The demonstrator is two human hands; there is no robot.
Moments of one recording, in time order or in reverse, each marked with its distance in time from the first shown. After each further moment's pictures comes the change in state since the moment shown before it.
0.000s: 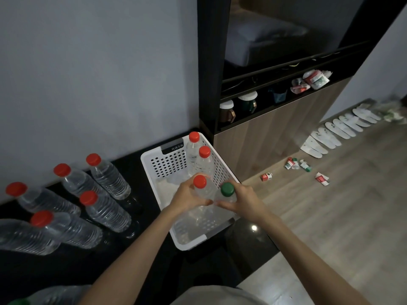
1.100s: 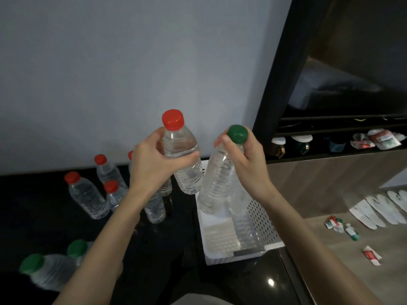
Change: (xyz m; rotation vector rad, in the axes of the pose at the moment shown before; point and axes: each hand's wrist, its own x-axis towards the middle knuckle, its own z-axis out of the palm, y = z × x) left_hand -0.149 0.105 -0.150 -0.054 0.892 0.281; right_hand 0.036 -0.205 -0.029 0.553 0.167 -0.541
